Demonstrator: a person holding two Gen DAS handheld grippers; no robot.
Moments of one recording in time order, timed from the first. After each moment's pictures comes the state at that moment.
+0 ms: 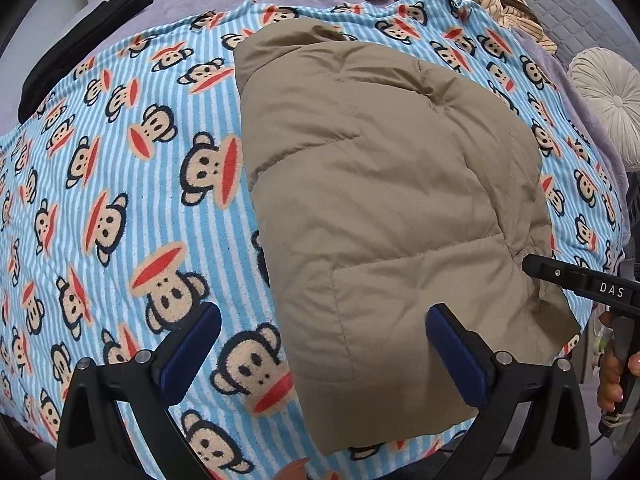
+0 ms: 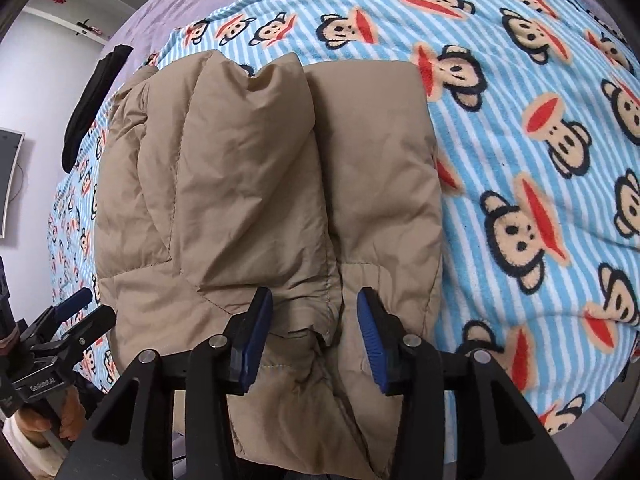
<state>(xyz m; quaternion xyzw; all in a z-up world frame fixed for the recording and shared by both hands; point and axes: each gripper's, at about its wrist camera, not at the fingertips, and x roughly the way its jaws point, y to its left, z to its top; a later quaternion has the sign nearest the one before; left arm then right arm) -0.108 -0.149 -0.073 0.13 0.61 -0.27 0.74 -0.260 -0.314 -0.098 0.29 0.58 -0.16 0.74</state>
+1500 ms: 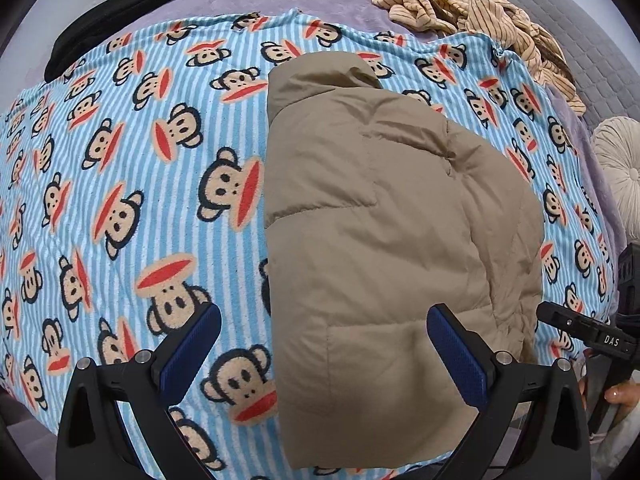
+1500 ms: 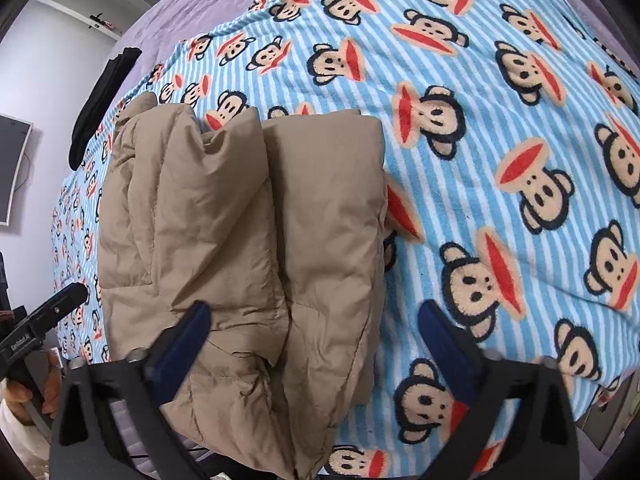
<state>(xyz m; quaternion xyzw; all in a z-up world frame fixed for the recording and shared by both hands) -0.074 -0.154 -0.056 0.05 0.62 -0.21 0.75 -0.262 -0.351 -0.084 0.28 0.58 -0.13 0.75</state>
